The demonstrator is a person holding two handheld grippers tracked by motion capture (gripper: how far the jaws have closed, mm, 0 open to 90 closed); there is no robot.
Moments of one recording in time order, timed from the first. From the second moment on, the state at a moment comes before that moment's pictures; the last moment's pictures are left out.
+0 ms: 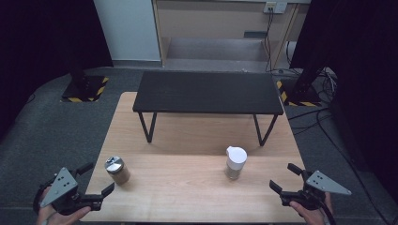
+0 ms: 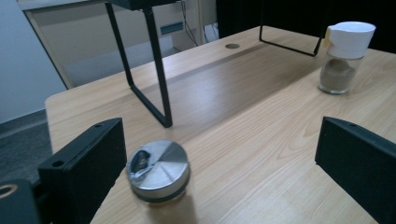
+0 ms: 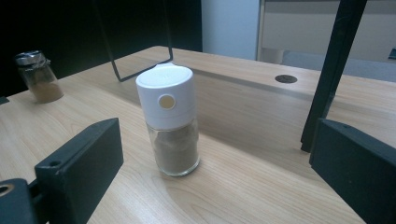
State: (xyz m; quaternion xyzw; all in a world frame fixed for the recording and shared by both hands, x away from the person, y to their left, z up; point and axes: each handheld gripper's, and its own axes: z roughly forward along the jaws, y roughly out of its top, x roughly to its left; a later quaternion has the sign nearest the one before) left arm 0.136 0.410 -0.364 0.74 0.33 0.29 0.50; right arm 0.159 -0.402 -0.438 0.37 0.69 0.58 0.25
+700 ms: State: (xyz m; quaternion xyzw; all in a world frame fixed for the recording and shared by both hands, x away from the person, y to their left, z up) left arm 0.179 0.435 -0.361 0.76 0.38 0.25 0.46; right arm 0.159 -0.402 -0.438 0.37 0.69 0.57 0.25
